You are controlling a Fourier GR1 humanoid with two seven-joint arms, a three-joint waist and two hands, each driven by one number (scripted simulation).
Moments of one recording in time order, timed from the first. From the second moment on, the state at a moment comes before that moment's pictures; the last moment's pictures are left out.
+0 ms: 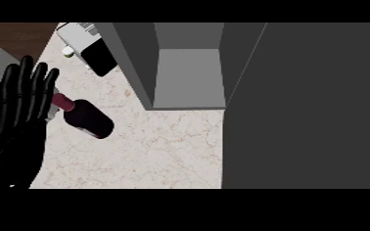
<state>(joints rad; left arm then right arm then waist) -0.01 0.12 -0.02 -2.10 0.04 0.01 -0.01 -0.01 -0.09 0.00 -2.10 -0.01 0.02 0.00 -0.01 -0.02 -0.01</state>
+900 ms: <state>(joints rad) -0.50 0.02 0.03 -1.74 -0.03 0.30 0.38 0.24 -0.12 0.24 -2.44 -0.13 0.15 0.22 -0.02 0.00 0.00</state>
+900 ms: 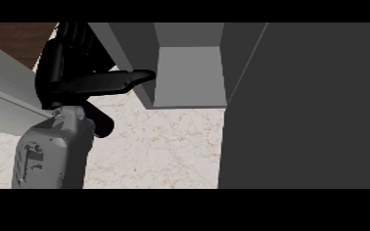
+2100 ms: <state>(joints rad) -0.59 0.02 -0.16 -1.93 -0.33 0.57 0.80 0.25 -0.12 0.34 -2.51 -0.10 0.09 0.37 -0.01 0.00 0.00</state>
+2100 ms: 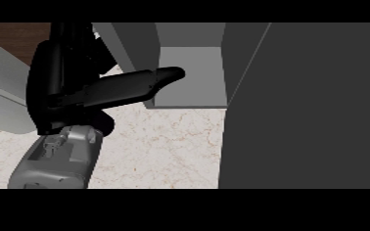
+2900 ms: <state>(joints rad) -0.55 0.09 -0.08 -2.04 -0.36 0.50 0.87 0.21 -0.14 0.34 -2.52 -0.08 0.05 0.40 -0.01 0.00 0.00</state>
